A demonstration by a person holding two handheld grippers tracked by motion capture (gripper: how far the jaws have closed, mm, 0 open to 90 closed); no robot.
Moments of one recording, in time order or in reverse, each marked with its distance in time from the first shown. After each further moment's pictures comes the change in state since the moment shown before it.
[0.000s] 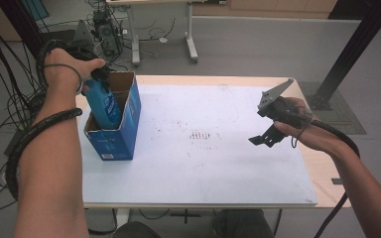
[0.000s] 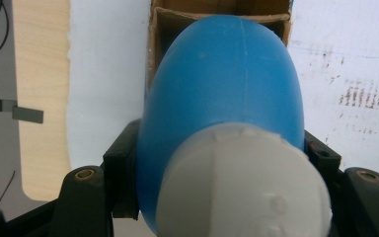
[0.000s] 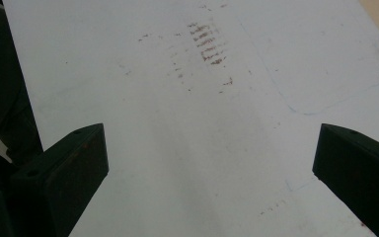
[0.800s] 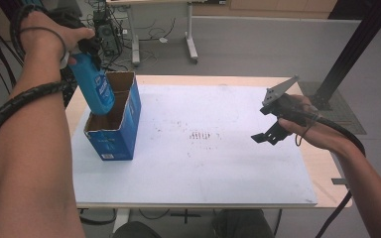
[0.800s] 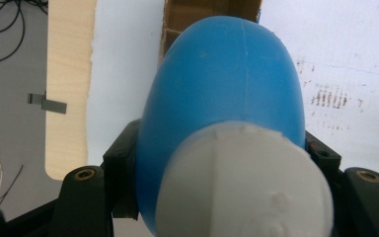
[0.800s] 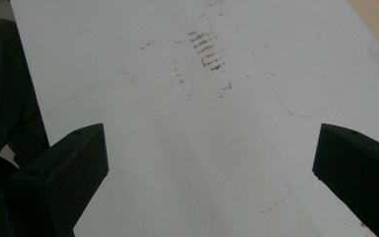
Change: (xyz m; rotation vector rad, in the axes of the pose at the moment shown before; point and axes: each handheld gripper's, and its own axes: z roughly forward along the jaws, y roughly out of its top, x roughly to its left) left arm -0.003 -0.002 -0.074 -0.027 0.006 -0.026; right arm -0.002 0.001 -0.011 -0.023 0.009 0.018
